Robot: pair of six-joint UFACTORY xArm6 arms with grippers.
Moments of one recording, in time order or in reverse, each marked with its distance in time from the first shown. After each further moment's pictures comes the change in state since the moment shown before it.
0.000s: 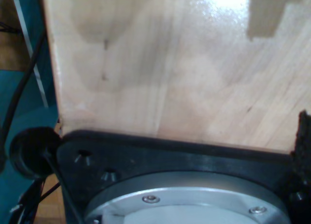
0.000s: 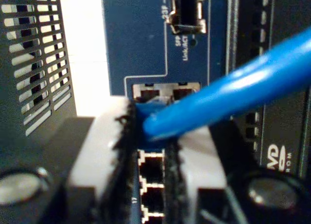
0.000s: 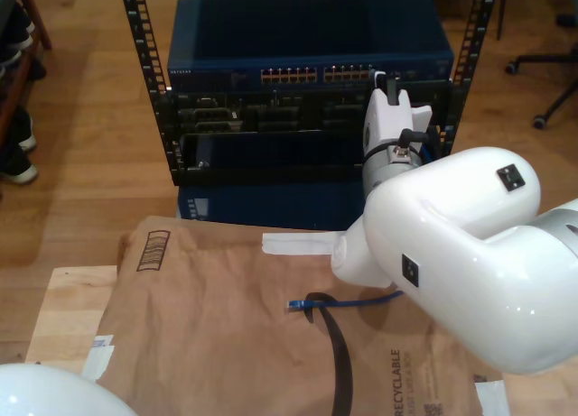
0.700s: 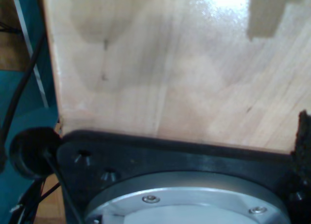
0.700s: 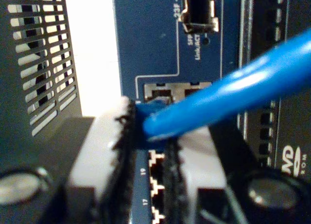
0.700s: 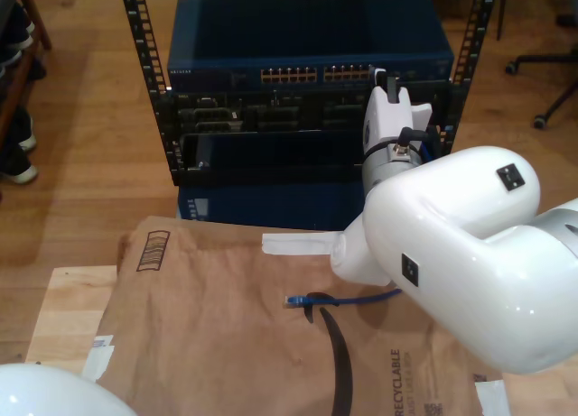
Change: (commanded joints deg) left arm 0.0 0.0 0.0 0.0 0.0 0.0; right arm -0.3 0.3 -0.9 0.0 -0.2 0.0
